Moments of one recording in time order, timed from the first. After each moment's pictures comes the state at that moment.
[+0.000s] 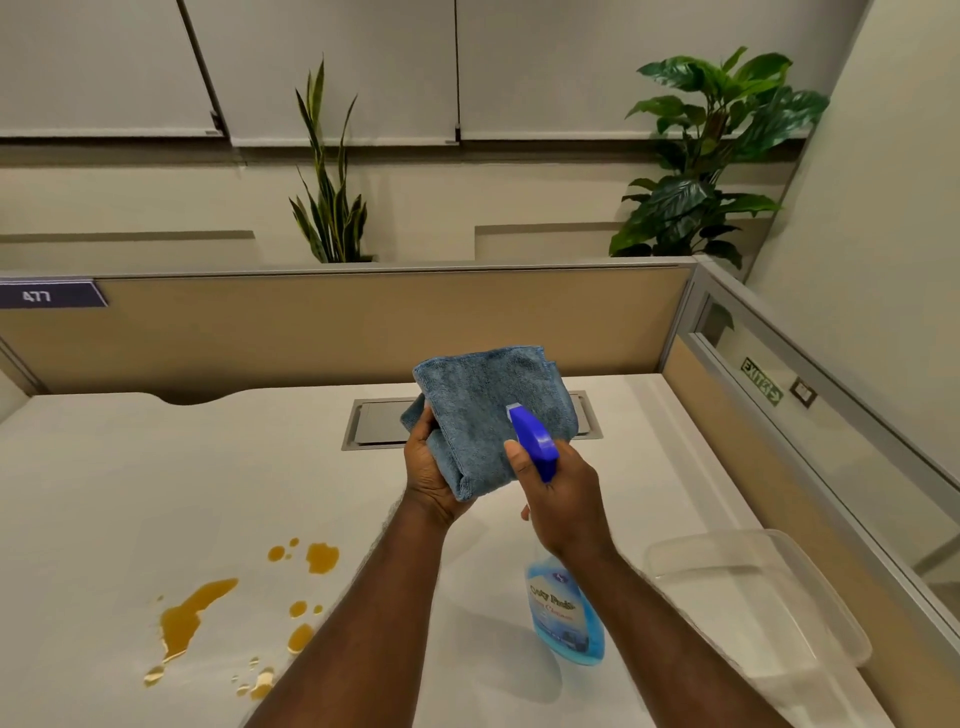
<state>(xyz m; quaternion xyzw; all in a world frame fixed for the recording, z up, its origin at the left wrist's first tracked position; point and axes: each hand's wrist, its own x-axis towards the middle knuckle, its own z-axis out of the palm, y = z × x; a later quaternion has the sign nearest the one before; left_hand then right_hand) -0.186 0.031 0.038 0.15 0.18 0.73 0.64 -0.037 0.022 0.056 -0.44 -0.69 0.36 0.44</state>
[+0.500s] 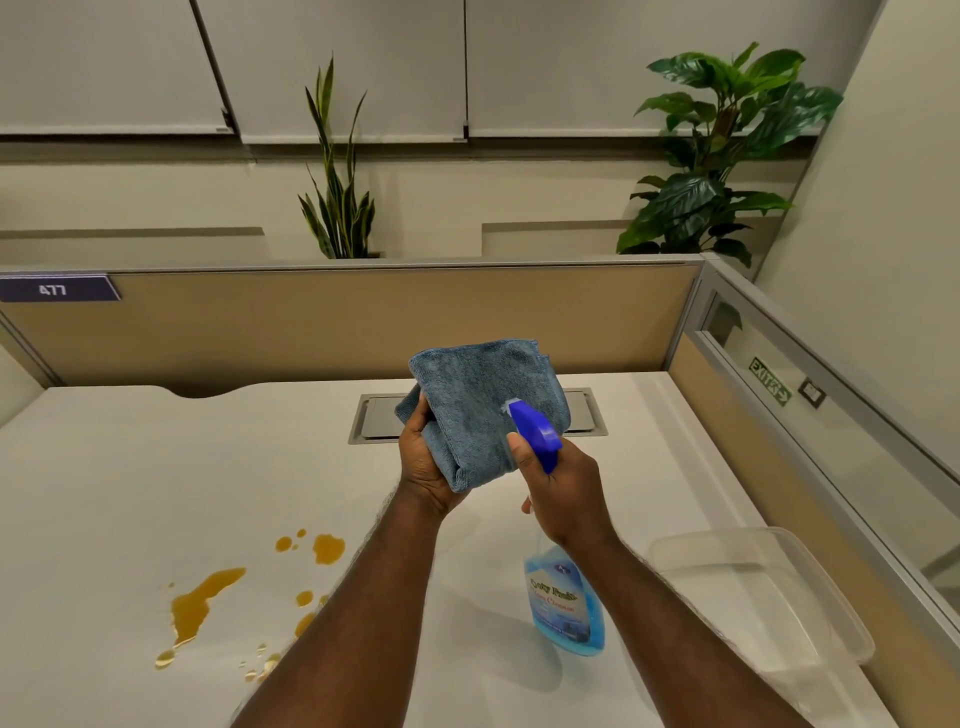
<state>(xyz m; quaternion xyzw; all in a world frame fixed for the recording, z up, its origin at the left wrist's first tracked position) -0.195 0.026 0.041 0.15 0.18 0.74 0.64 -0.038 0.028 0.053 -0.46 -0.70 0.36 0.42</state>
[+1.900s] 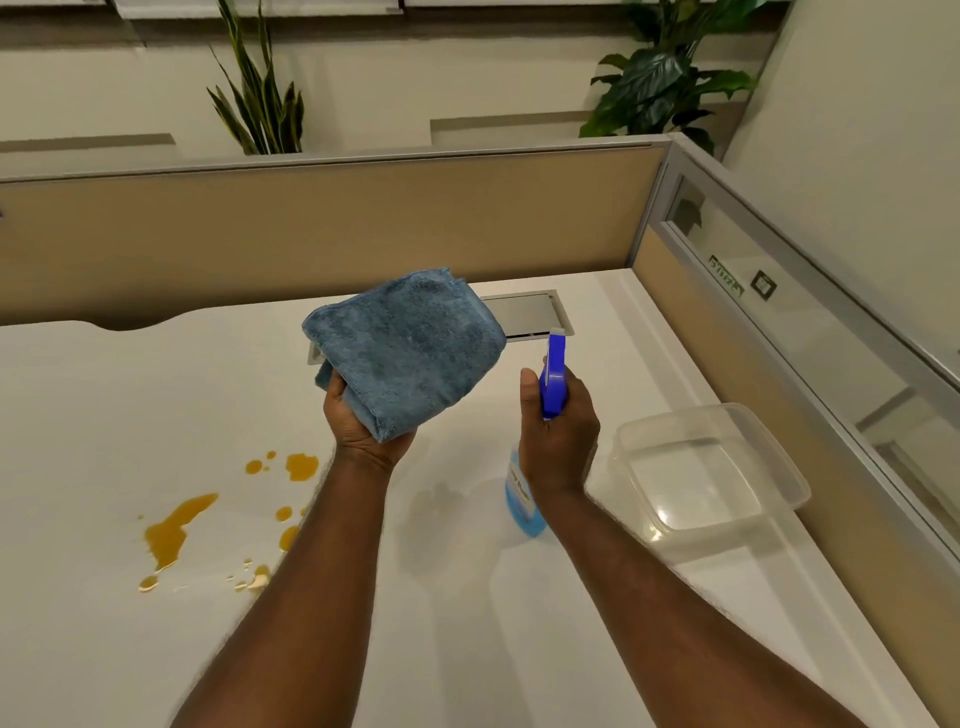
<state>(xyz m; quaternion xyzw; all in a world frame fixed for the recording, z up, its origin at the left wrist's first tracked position) -0.211 -0.018 -0.004 0.06 0.17 0.80 0.57 -0.032 -0.011 0.005 -0.54 -0.55 0.24 0.59</state>
